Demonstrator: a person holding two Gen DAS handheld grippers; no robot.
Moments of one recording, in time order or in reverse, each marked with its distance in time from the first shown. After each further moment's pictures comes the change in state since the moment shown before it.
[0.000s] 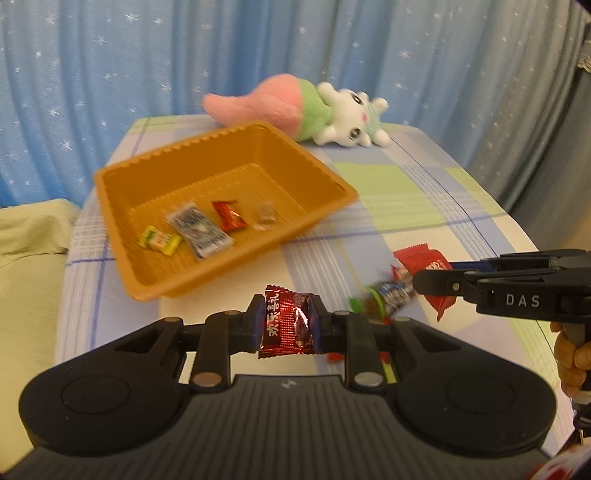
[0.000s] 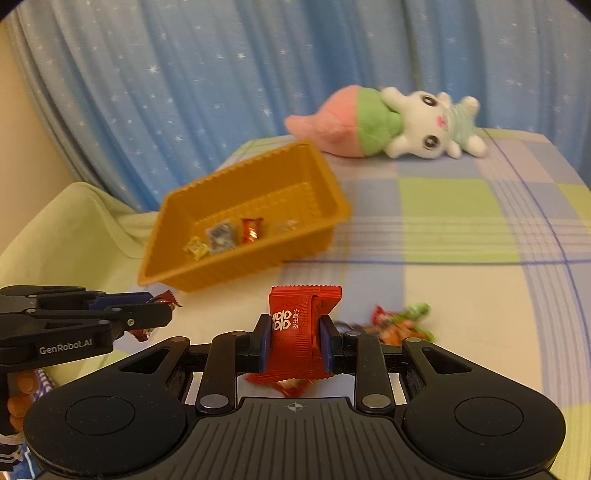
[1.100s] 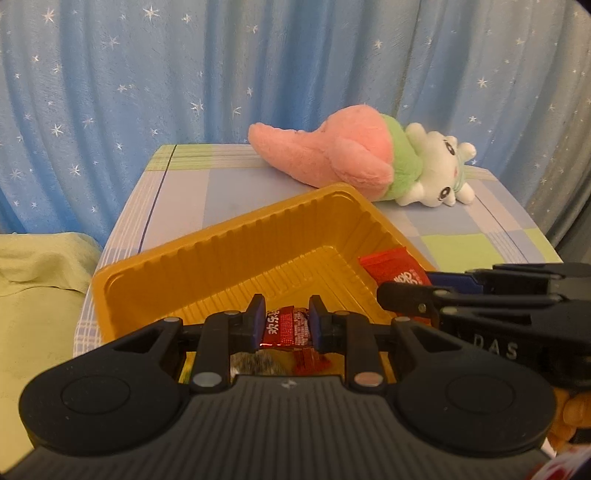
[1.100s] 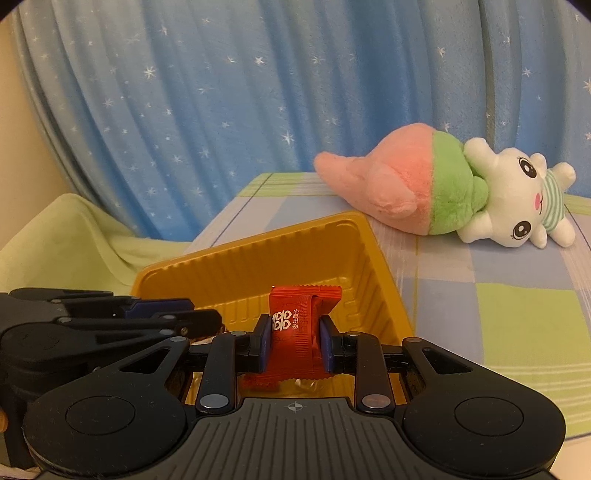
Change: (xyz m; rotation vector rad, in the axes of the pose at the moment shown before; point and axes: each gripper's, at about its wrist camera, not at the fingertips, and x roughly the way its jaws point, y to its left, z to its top) left arm 0.125 0.075 0.117 -0.050 -0.007 0.078; right arm 0.147 0.015 0.121 -0.073 -0.030 0.013
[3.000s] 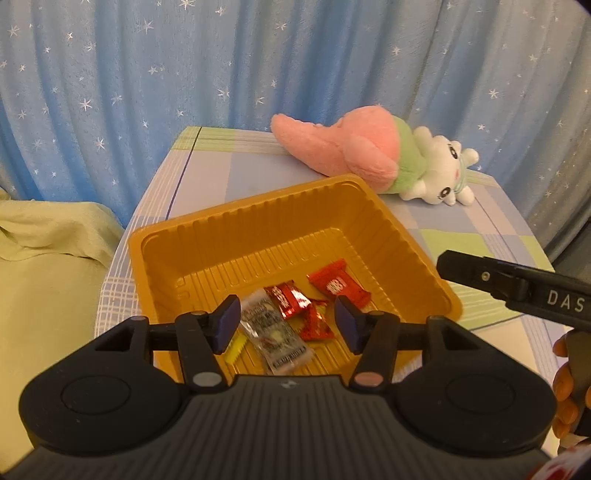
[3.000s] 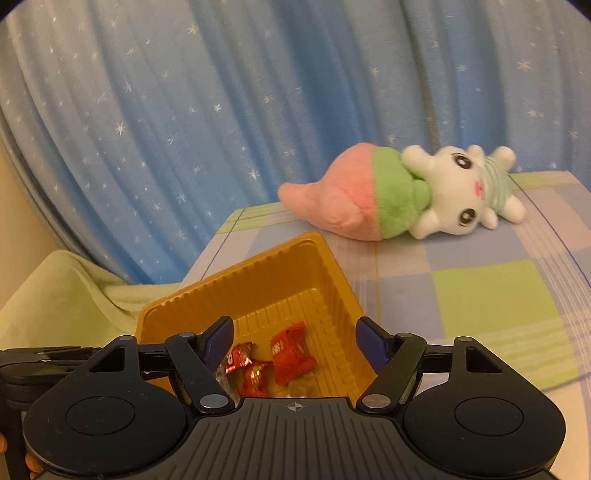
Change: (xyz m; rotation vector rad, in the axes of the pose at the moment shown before) left arm -0.054 0.003 -0.018 -0.092 0.040 0.018; right arm -0.061 -0.017 -0.013 0.170 -0.104 -0.038
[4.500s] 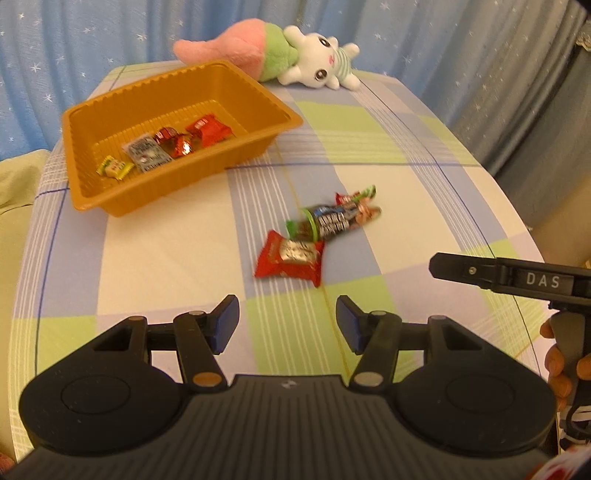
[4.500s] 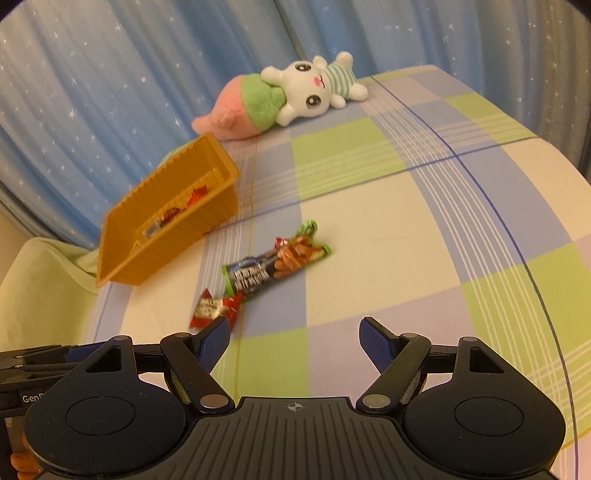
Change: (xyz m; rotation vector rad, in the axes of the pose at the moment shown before) left arm -0.086 -0.108 -0.160 0.129 0.150 -0.128; right arm -0.171 -0.070 -0.147 0.187 0.139 -0.142
